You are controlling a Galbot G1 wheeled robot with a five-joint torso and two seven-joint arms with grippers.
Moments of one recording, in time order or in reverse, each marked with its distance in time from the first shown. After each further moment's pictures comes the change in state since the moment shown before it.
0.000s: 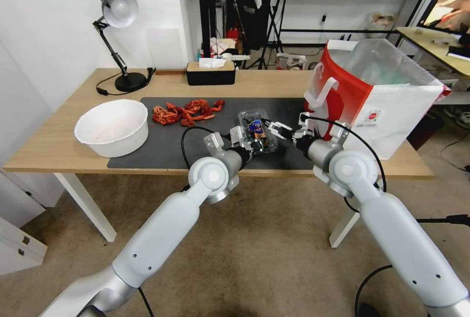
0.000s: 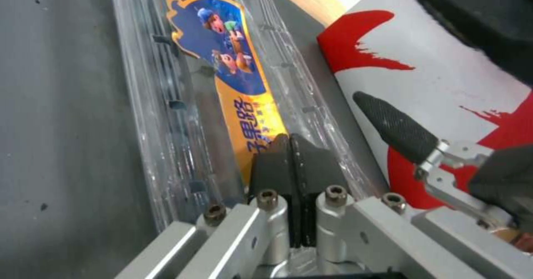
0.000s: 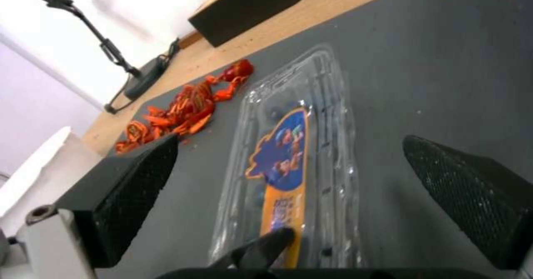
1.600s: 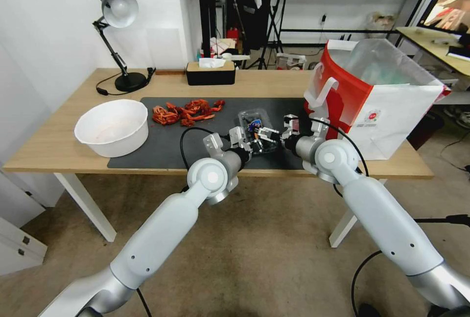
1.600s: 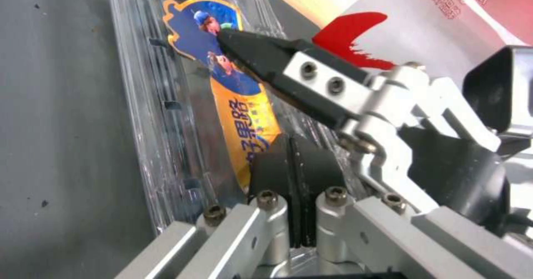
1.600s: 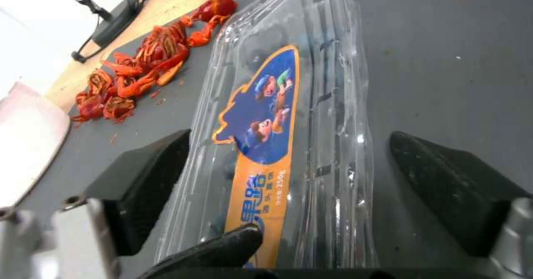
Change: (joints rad) left arm 0.004 0.008 0.002 -0.016 -0.002 -0.003 0.002; right arm 0.114 0.022 -0.109 -0.144 0.005 -0.088 -0.012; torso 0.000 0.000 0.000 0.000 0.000
